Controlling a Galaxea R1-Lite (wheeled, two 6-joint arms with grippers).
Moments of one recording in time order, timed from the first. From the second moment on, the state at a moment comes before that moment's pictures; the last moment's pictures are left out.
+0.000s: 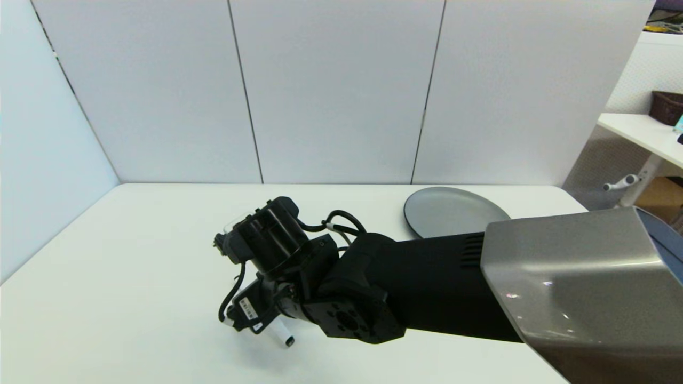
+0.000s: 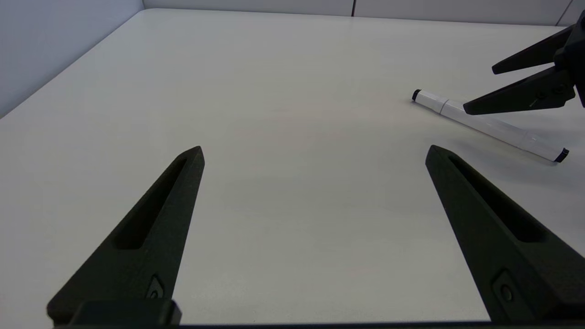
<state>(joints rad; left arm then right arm) -0.01 0.00 0.00 -0.01 0.00 -0.01 1.04 2.27 -1.73 0.12 -0.20 0.03</state>
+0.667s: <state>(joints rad) -0.01 0.00 0.00 -0.01 0.00 -0.01 1.08 2.34 -1.75 0.12 -0.20 0.13</state>
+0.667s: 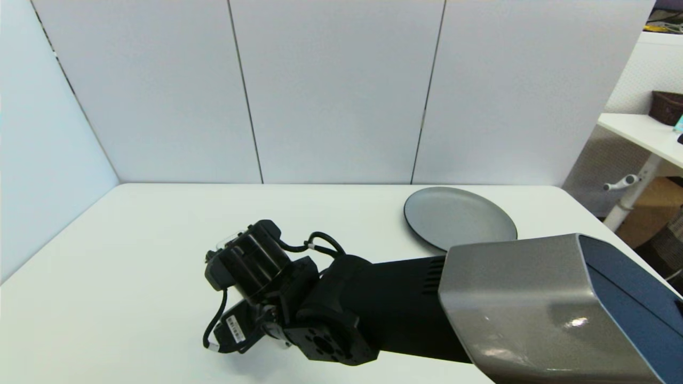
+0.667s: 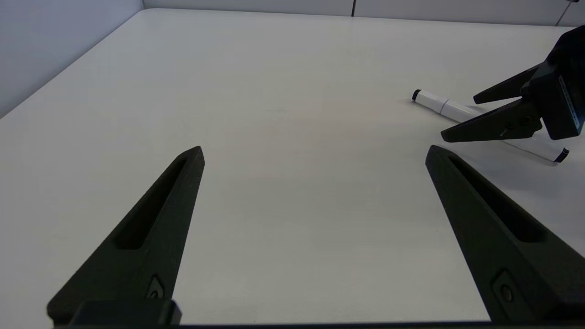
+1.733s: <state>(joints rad) -0.01 0.00 0.00 -0.01 0.00 -0.01 1.07 2.34 -1.75 0.12 -0.23 0.13</state>
